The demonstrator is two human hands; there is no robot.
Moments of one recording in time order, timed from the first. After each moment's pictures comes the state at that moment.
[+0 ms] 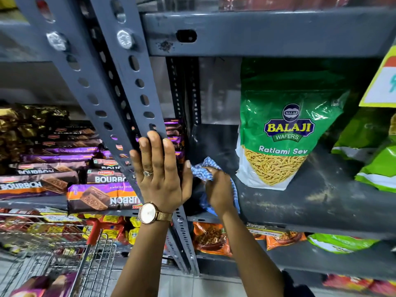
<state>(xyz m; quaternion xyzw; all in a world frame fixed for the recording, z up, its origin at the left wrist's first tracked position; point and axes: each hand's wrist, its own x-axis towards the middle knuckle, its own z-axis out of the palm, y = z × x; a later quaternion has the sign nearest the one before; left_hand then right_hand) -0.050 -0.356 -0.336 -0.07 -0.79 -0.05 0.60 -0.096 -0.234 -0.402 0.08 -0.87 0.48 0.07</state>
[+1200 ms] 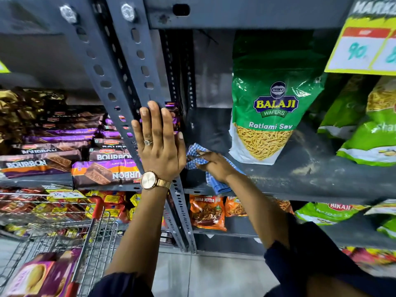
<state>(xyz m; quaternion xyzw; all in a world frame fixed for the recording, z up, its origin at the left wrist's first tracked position) -0.046 -0.355 -0.331 -0.08 -0.80 -0.05 0.59 -0.090 -0.207 -0.388 0.15 -0.86 0.46 -0.16</state>
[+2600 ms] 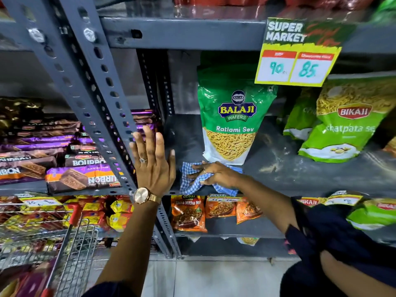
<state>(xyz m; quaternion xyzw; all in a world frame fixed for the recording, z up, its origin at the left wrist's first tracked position) -0.027 -0.312 -0.358 -0.09 -0.84 -0.09 0.52 -0.078 -0.112 -0.383 0.31 -0.83 0.39 -0.24</state>
